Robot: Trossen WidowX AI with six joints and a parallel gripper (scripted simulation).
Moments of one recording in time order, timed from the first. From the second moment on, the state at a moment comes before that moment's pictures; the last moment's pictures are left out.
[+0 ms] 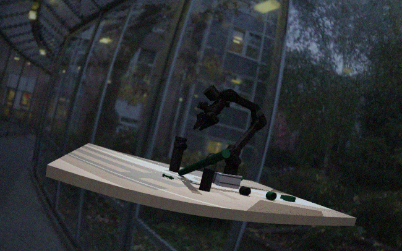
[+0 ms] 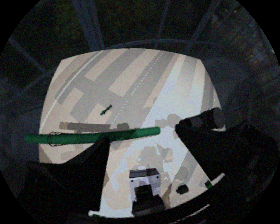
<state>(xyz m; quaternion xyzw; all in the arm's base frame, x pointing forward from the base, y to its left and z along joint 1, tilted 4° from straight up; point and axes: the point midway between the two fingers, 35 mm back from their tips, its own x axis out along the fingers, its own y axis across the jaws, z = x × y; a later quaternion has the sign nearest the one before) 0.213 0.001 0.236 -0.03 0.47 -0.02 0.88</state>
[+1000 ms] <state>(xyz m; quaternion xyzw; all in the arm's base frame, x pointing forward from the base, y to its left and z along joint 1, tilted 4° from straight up) 0.235 0.015 0.130 -0.51 0.51 0.43 0.54</state>
